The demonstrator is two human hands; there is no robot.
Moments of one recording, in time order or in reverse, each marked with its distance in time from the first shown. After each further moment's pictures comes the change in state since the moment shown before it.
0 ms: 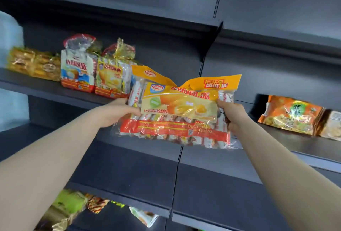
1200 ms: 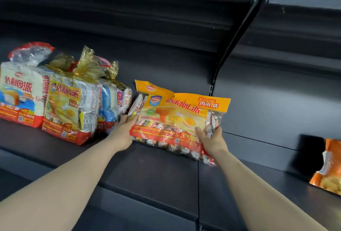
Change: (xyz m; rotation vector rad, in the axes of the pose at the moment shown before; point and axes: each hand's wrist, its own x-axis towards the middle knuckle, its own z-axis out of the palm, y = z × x) left_hand 0.314 -0.039 0.013 0.764 0.373 0.136; right_hand 0.287 0.065 0.093 -0.567 -0.018 -0.188
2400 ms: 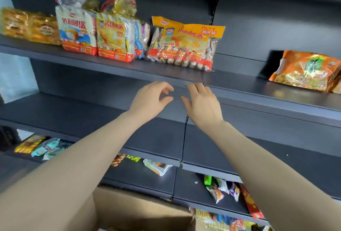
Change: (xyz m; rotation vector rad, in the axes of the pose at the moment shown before) left_hand -0.365 0.037 -0.062 -0.203 0.118 0.390; right_hand -0.384 0.000 -0.007 -0.680 0.181 -0.748
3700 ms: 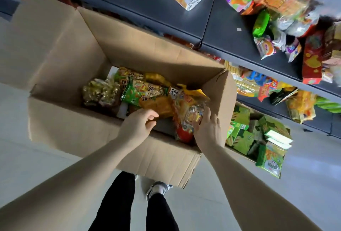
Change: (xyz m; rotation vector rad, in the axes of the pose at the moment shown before) left_hand -0.529 -0.154 0.300 -0.157 -0.633 -0.679; right_hand -0.553 -0.043 0.281 0.097 -1.075 0.730
